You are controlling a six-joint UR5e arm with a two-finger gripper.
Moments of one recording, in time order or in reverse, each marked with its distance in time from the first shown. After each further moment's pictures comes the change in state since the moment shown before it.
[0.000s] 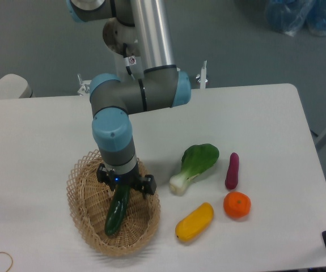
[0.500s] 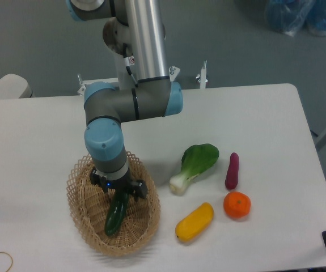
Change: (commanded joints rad) arm -0.020 -0.026 -0.005 0.018 -0.002 -0.006
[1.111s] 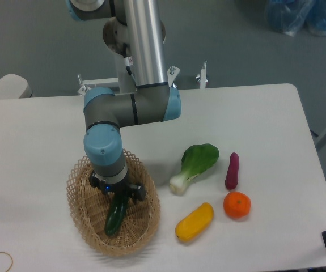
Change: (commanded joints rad) arm 0.000 -0.008 0.005 -0.002 0.003 -0.006
